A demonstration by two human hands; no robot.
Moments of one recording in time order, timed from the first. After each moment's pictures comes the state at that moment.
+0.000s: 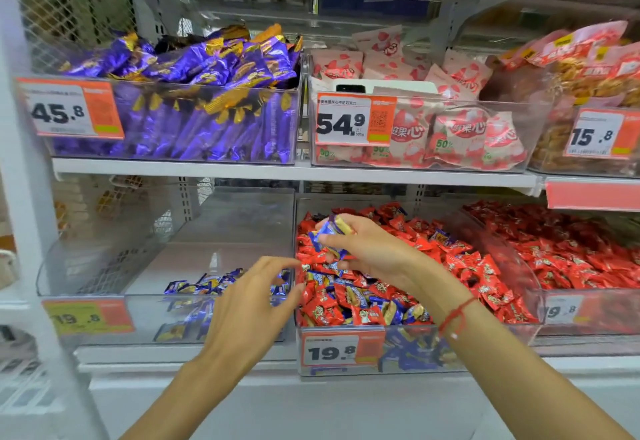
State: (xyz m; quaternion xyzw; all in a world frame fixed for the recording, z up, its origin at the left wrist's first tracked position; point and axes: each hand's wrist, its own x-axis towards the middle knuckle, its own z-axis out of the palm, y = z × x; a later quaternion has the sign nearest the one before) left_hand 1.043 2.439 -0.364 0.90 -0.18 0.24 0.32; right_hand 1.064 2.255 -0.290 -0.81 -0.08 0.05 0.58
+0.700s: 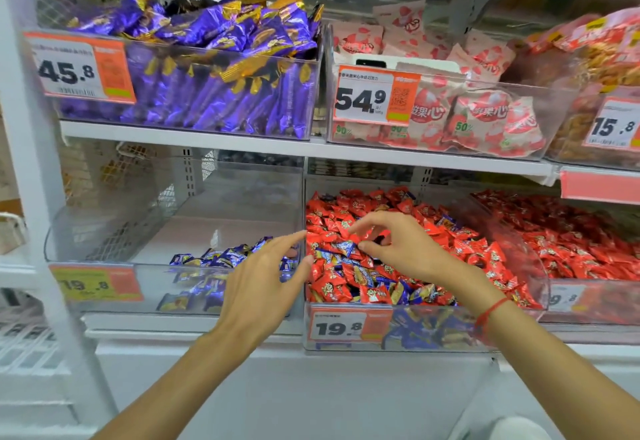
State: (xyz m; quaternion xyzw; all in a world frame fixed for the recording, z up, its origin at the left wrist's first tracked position) left_hand 1.045 2.440 -0.372 0.89 -0.15 0.21 0.37; right_hand 1.069 2.216 -0.318 -0.94 -0.17 -0.13 0.25
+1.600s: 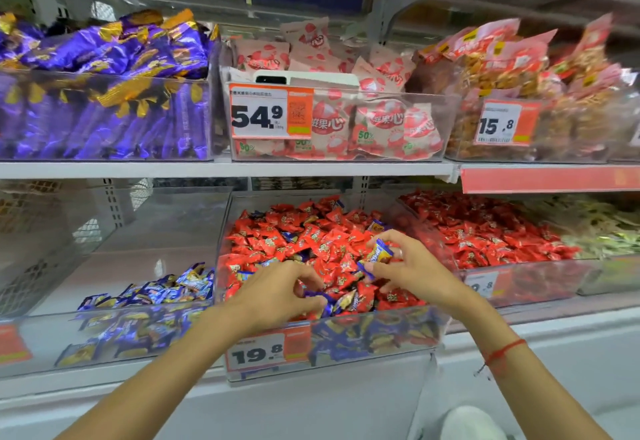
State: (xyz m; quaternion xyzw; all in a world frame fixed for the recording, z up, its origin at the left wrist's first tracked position) left_hand 1.074 2.338 -0.348 0.91 -0.35 0.00 0.24; right_hand 1.012 2.121 -0.324 -0.85 -0.02 -0.08 0.52
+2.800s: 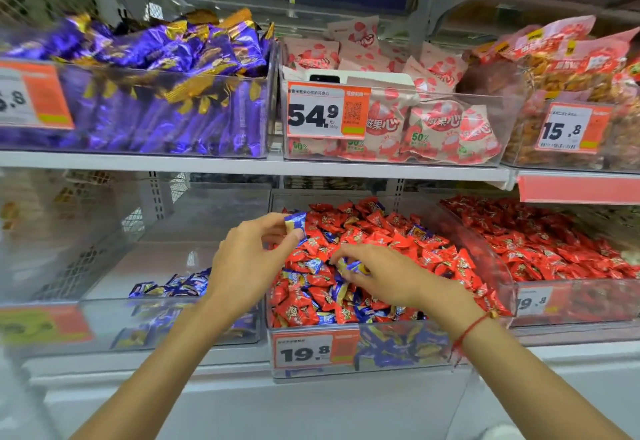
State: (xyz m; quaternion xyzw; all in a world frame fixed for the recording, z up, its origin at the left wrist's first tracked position) left_hand 1.073 2.406 -0.324 0.84 -0.19 0.21 0.47; right_hand 1.068 2.186 -0.333 -0.98 -0.17 -0.04 0.11
